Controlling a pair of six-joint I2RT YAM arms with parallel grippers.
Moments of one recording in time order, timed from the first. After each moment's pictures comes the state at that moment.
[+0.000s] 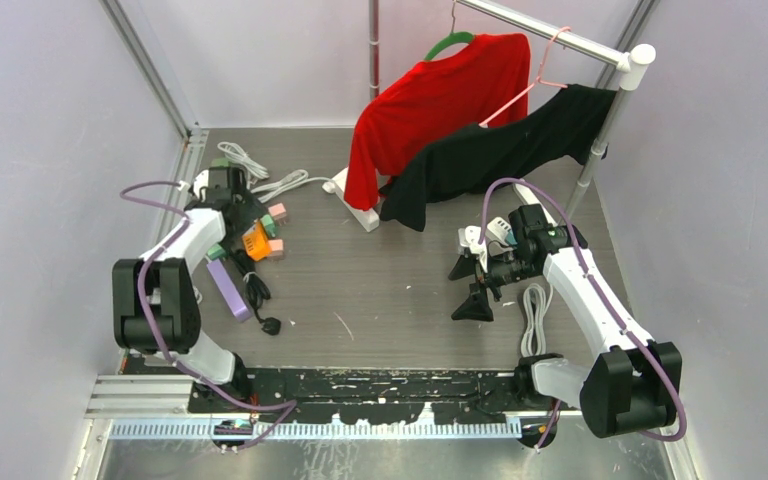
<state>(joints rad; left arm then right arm) 0.01 1.59 1.04 -0.39 -0.27 -0.76 0.14 1.16 0.88 -1.10 -1.08 -1.19</state>
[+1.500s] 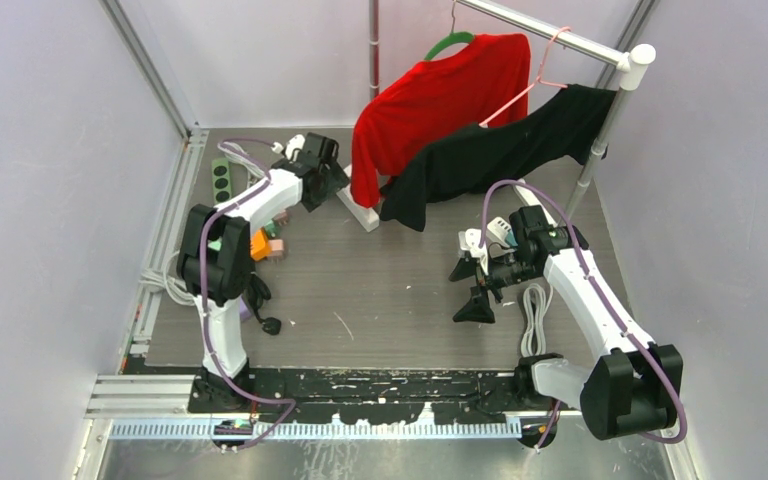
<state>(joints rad) -0.39 1.99 1.54 -0.46 -0.26 -0.94 0.14 1.16 0.88 -1.13 -1.07 -1.23</state>
